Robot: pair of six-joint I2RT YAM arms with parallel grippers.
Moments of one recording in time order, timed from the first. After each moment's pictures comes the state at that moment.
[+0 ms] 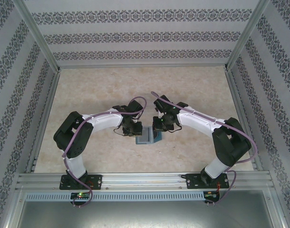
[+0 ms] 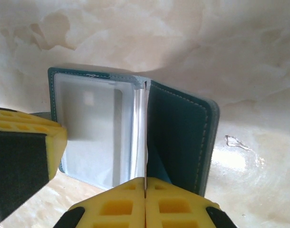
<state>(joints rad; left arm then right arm) -0.66 1.81 1.12 -0.63 0.26 -0.71 0.63 1.62 1.07 -0.71 -0.22 0.62</state>
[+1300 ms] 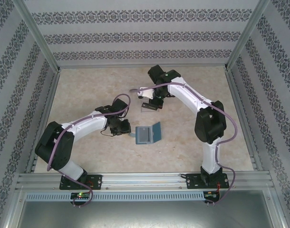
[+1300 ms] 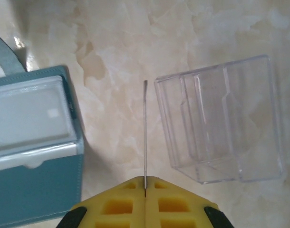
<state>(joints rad) -0.54 1.57 0.96 -0.65 0.23 -0.72 0.52 2.04 1.87 -1.15 -0.22 -0.85</state>
